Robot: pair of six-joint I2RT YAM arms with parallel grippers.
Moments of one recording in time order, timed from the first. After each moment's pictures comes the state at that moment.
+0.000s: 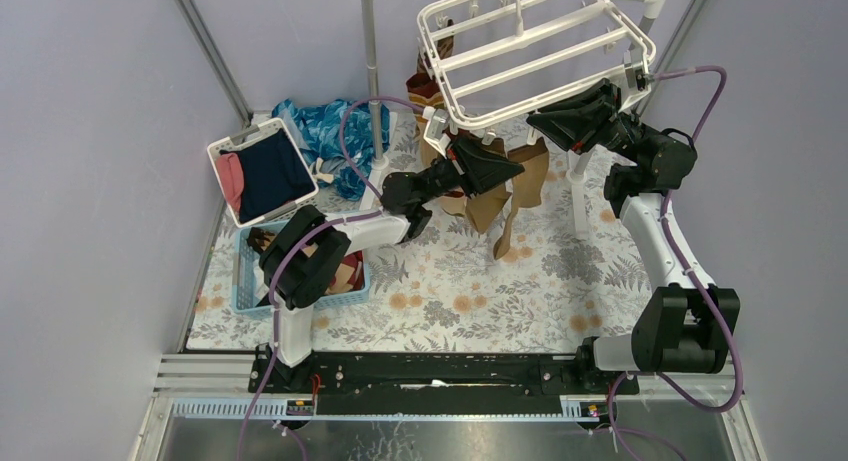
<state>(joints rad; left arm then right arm) -0.72 1.94 1.21 1.52 0.54 -1.09 -0.03 1.37 1.12 1.21 -1.14 1.06</state>
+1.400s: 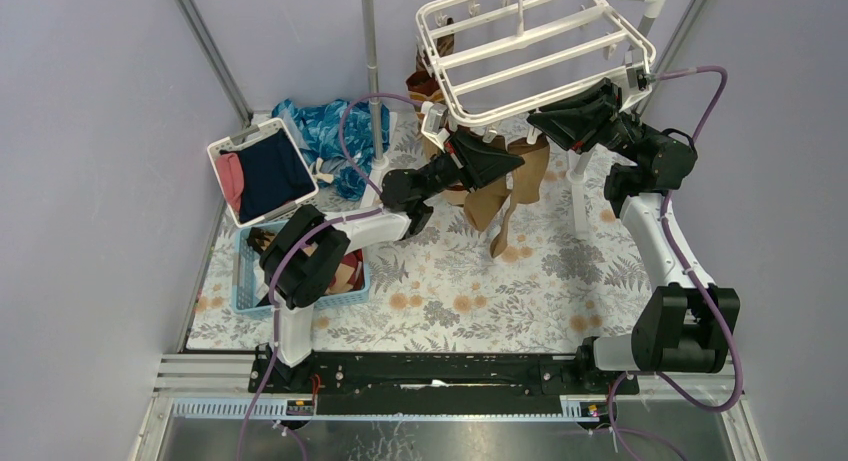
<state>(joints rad) -0.71 1.95 1.25 1.53 0.52 -1.15 -0.03 1.37 1.12 1.22 -1.13 1.06</state>
